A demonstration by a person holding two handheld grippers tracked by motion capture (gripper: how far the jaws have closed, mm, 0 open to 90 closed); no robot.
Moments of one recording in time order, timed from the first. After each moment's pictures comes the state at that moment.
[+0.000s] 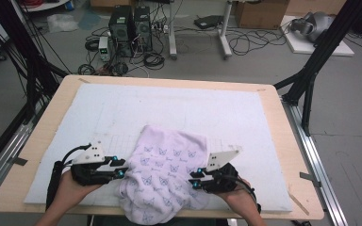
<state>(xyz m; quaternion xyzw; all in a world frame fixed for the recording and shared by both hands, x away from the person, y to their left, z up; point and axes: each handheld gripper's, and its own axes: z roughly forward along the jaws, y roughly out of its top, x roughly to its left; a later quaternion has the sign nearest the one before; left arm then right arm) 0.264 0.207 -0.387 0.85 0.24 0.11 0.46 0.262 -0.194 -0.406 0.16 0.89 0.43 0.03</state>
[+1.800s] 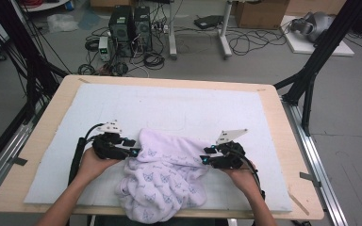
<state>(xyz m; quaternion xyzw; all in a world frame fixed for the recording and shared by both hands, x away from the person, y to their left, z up) 0.341 0.175 -0.421 0.86 0.29 0.04 0.43 0.327 -0.222 -0.424 0.26 0.88 0.40 0.06</state>
